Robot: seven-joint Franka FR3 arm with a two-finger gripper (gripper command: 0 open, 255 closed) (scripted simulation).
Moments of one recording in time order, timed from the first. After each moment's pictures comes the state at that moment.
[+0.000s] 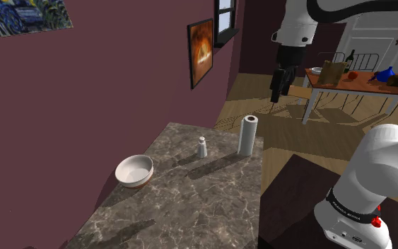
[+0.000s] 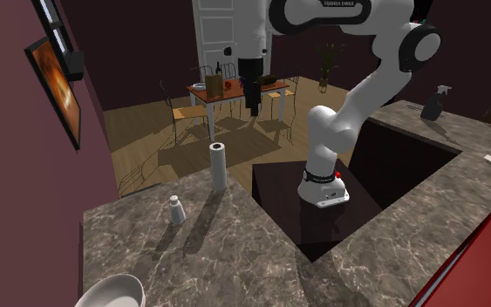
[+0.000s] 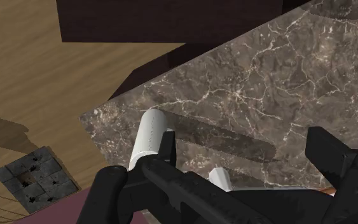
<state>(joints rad) 0.01 -0.80 0.00 -2.39 0.10 1.57 -0.06</state>
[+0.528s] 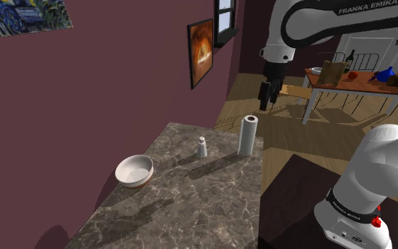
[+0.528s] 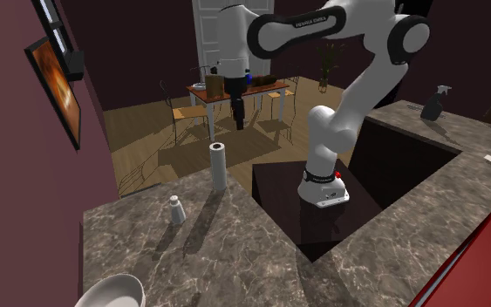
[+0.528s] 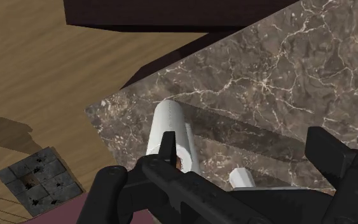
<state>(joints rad) -0.01 -0.66 -0.03 -2.44 0.07 1.74 -0.11</state>
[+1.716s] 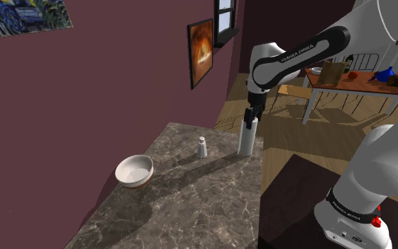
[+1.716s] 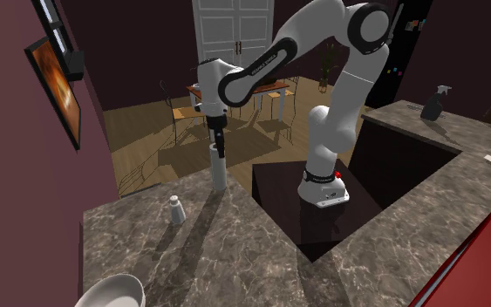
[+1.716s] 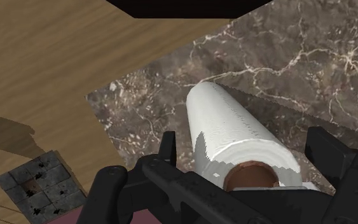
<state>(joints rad) -0.04 -0.30 -0.09 -2.51 0.02 2.15 -0.20</state>
